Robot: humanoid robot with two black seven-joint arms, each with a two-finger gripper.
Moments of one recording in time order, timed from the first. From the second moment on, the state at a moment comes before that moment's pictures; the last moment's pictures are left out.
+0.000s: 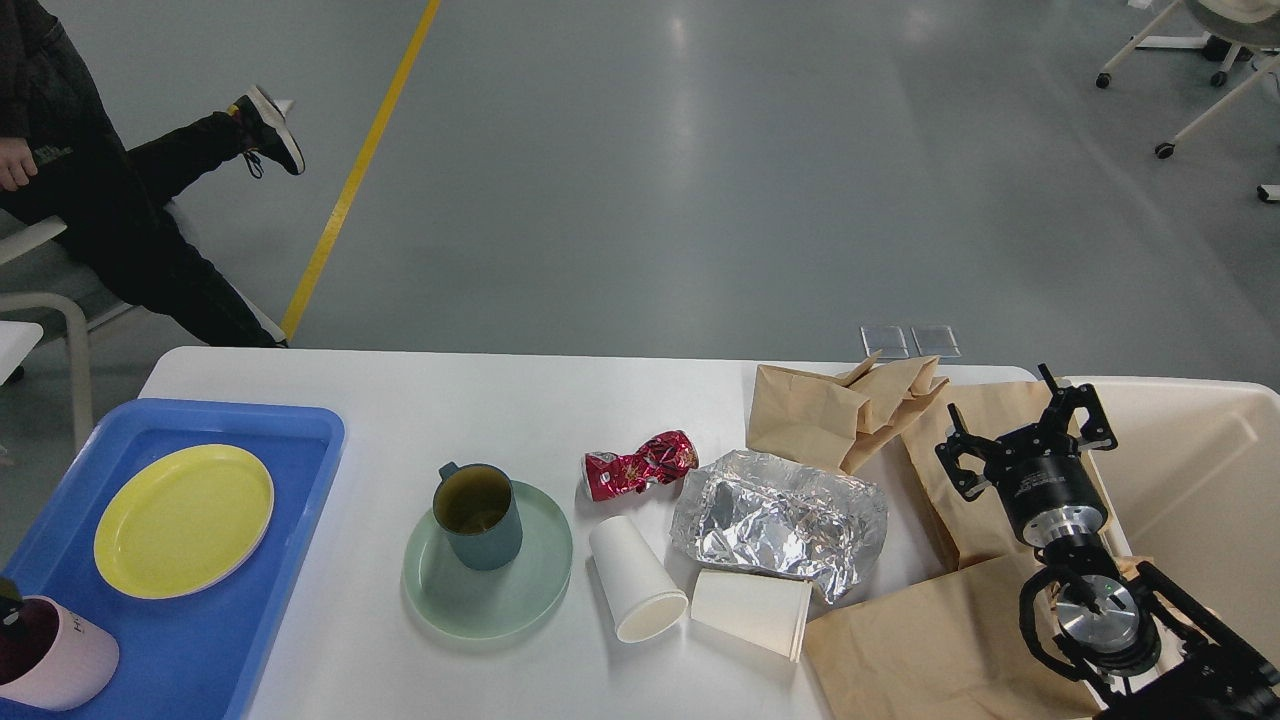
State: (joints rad) left arm -1.09 0.97 0.94 -0.73 0.28 -0.64 -0.13; right arm 0.23 -0.28 1.11 0.91 -0.04 0.24 0.32
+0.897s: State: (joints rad) left arm -2.36 0.55 1.67 -1.52 -0.03 -0.63 0.03; right arm 0.23 -0.28 1.11 0.91 -0.04 0.24 0.32
